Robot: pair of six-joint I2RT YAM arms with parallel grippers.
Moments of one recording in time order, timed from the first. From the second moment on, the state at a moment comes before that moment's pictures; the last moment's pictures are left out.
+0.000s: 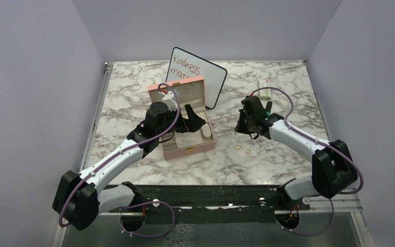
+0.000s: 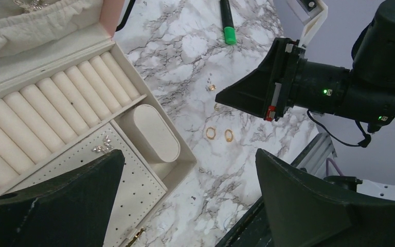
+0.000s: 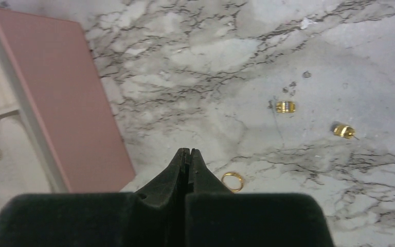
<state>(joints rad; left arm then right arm) -0.58 1.12 0.72 0.06 0.24 -0.63 0.50 1.45 0.89 -0.37 0.12 0.58</state>
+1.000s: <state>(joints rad) -0.58 1.08 0.61 0.38 0.42 -0.95 0.46 1.29 0.82 0.07 -0.68 1.09</state>
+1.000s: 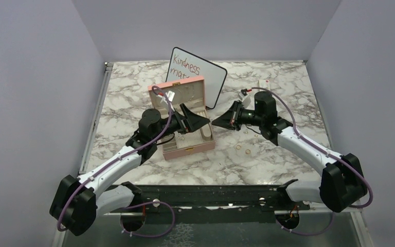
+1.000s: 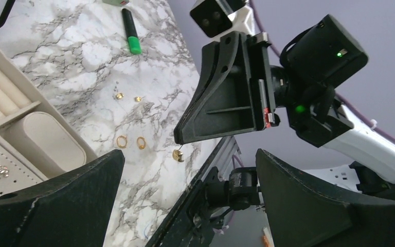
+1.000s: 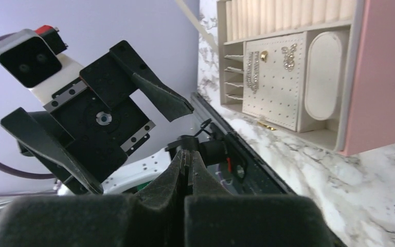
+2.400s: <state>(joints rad) -0.58 1.19 0.55 0.70 0.56 -1.12 0.46 1.30 0.68 0.50 -0.75 1.54</state>
